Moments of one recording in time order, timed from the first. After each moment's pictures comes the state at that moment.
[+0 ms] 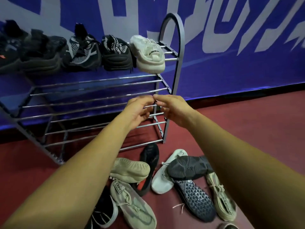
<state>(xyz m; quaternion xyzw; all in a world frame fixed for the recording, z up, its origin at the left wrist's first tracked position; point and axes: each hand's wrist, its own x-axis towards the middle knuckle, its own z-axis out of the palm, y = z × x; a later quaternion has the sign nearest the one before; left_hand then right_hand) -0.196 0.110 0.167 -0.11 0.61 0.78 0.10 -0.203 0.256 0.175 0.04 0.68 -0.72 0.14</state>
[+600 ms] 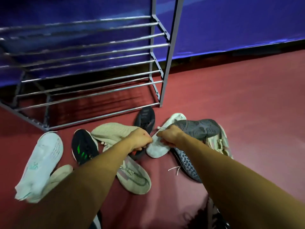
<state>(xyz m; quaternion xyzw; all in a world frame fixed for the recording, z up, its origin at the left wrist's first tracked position) -0.121 0.129 -0.063 -0.11 0.83 0.43 0.35 -0.134 0.286 -0.052 0.21 0.82 -0.43 0.32</state>
